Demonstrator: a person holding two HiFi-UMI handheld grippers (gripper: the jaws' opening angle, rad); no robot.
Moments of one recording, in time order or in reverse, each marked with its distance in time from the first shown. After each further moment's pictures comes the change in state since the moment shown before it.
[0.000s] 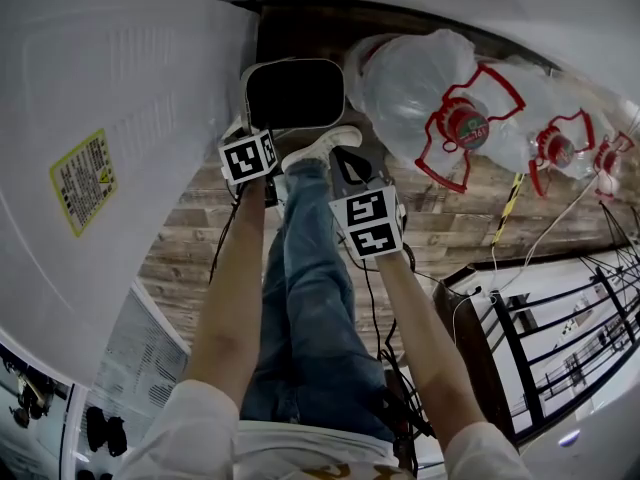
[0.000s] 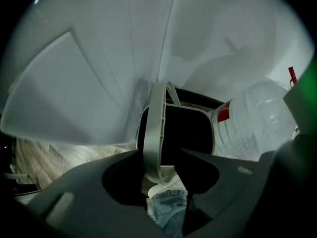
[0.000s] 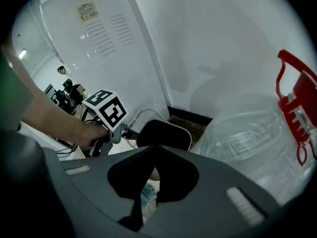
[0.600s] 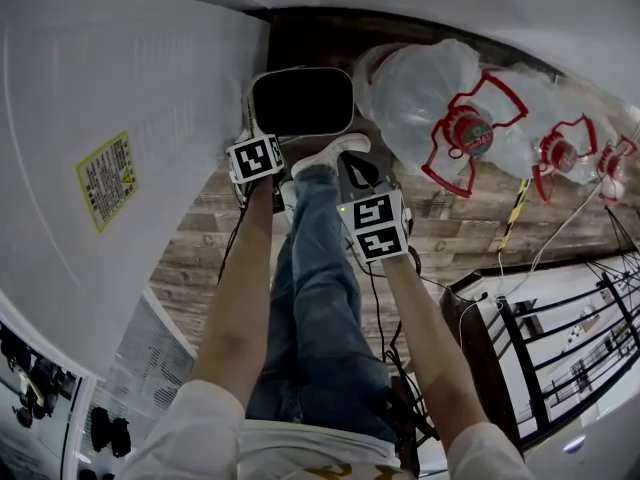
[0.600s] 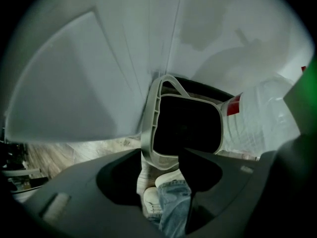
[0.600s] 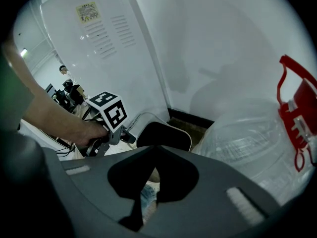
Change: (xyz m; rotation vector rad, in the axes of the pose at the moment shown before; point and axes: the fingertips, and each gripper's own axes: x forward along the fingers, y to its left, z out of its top) left arm 0.000 0.018 -0.014 -0.031 0.113 0.077; right arm 0.000 0.000 0.006 -0.003 -0.003 -0.006
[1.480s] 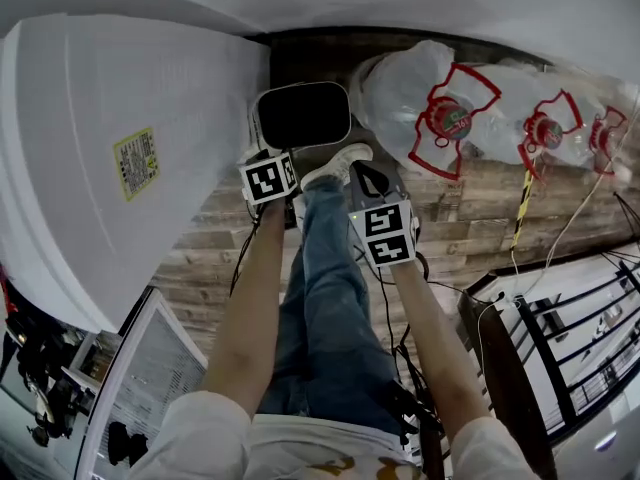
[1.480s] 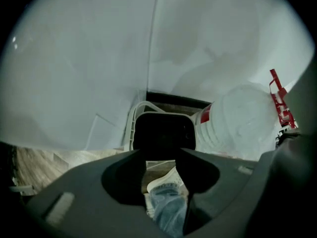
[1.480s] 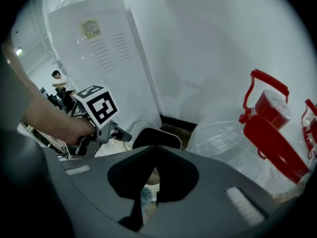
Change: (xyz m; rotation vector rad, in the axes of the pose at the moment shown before) left arm -0.062 -0.045 0.013 0.101 -0.111 -0.096; right arm -0.046 -0.008 0.001 0.044 -0.087 -0.086
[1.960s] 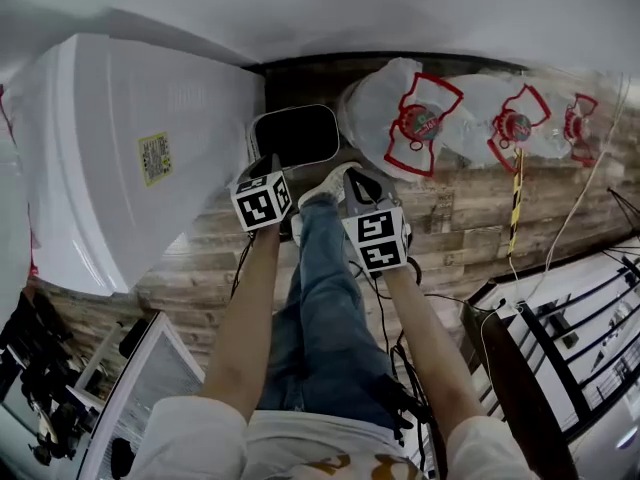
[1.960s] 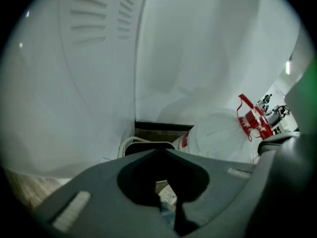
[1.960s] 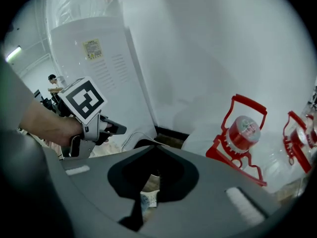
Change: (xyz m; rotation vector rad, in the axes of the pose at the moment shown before) left arm -0.084 -0.041 0.055 0.088 -0.256 -0.081; right arm -0.048 -0.007 0.030 0.020 -0.093 -0.072
